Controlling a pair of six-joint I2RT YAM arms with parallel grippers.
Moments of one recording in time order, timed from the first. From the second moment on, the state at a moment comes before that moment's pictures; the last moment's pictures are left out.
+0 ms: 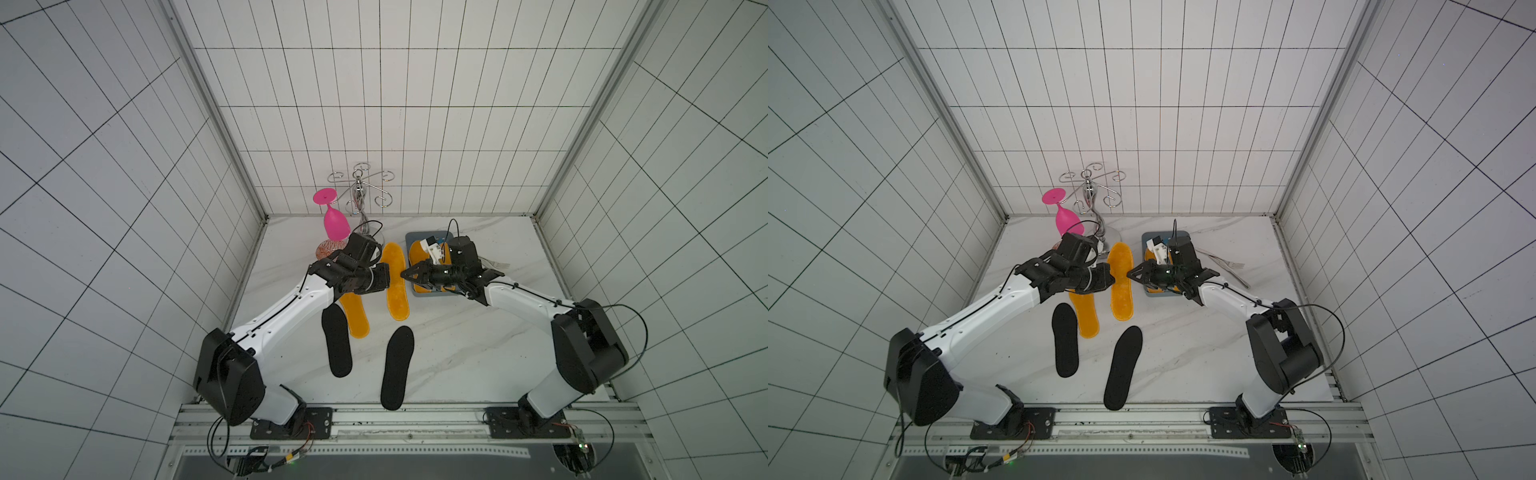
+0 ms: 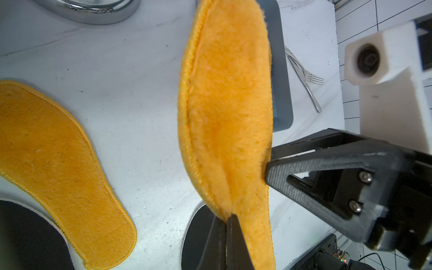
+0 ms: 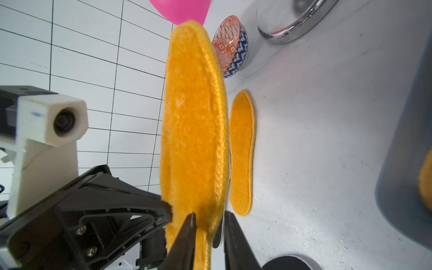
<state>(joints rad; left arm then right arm) -0.58 1.45 1.23 -0.64 0.21 -0.65 0.62 1.63 1.02 0.12 -0.72 0.84</state>
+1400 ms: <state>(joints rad) -0.44 1.36 1.17 -0.43 0.30 -0.61 0.31 1.94 1.35 -0.14 -0.78 0.60</state>
